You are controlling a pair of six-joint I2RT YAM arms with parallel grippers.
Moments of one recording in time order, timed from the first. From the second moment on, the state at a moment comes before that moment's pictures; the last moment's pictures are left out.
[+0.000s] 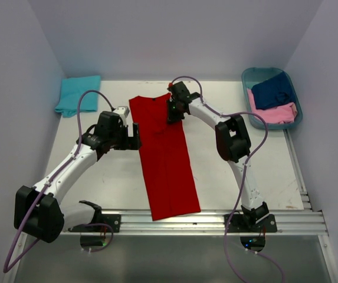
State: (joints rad) left arm -0.34 1.22 0.89 -0.50 0.07 -0.31; right arm 0.52 2.40 2.04 -0.61 -0.14 0.40
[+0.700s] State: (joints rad) left arm -0.34 1.22 0.89 -0.50 0.07 -0.31; right arm 0.54 2.27 1.74 -0.26 -0.40 0.41
